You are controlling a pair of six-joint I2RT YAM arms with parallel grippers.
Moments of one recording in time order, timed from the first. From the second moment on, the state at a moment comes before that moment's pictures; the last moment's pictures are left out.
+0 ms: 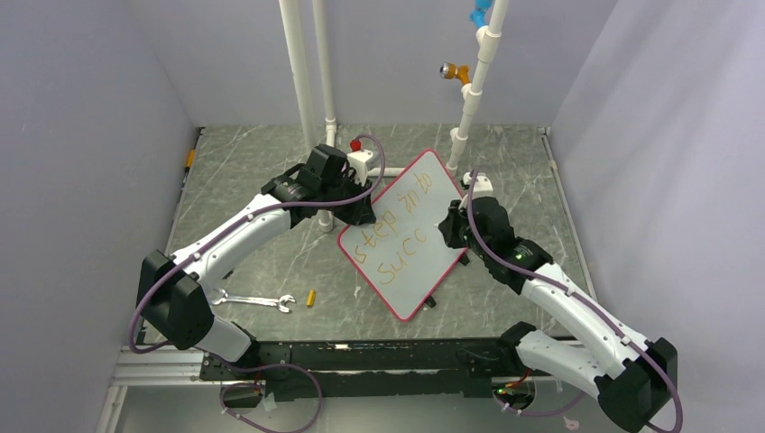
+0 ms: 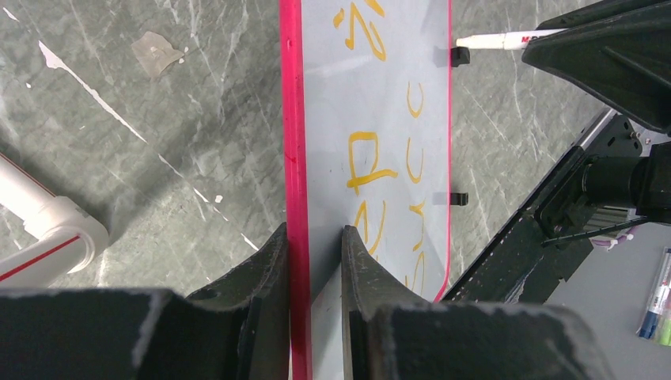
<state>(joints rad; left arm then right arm) -0.64 1.48 1.30 -0.54 0.30 -0.18 0.59 0.93 0.76 -0.36 0.19 0.37</state>
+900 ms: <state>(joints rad) -0.65 1.48 1.30 -0.53 0.29 -0.18 0.55 1.00 0.74 -0.28 0.04 0.39</state>
